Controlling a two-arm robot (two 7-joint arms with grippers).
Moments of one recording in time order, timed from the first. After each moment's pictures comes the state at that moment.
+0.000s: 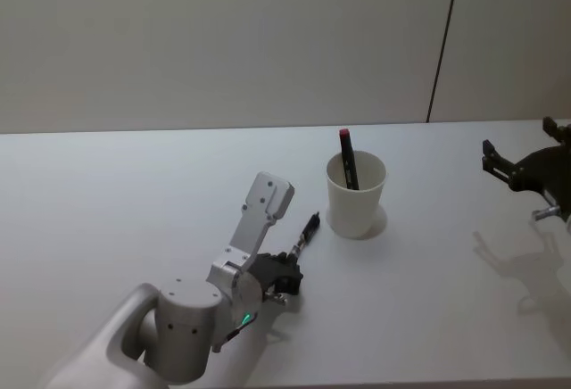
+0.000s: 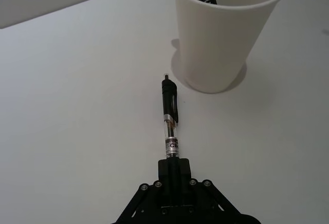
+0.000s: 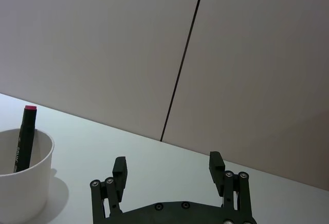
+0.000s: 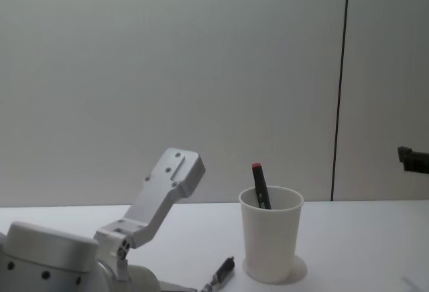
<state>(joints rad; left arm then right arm) -0.37 0.18 0.48 -1.24 -0.26 0.46 -0.05 0.23 0.20 -0.04 -1.44 -0.05 0.04 0.24</state>
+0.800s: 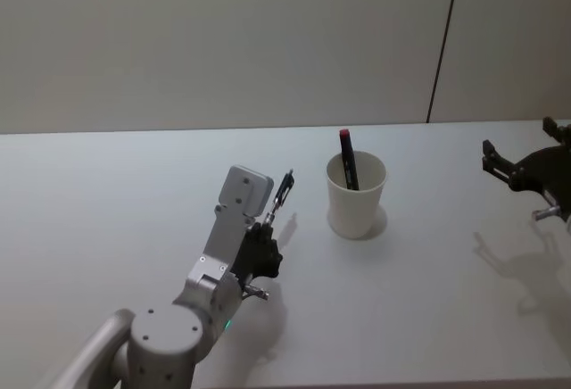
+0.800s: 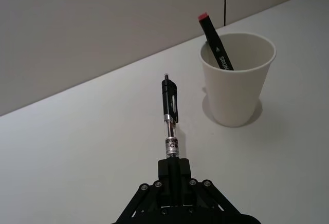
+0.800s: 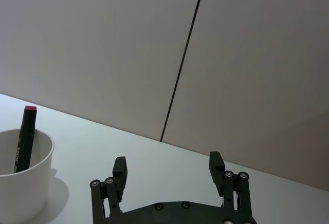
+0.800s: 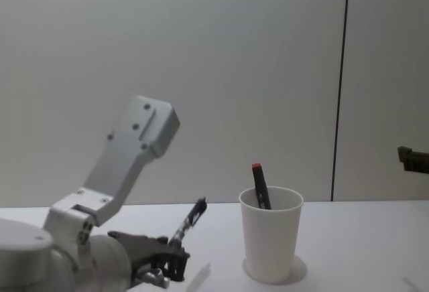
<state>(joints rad) -0.21 0.27 0.47 -1.52 -0.21 0.36 0.13 0.23 0.20 -0.04 -1.44 -0.05 0.04 0.24</state>
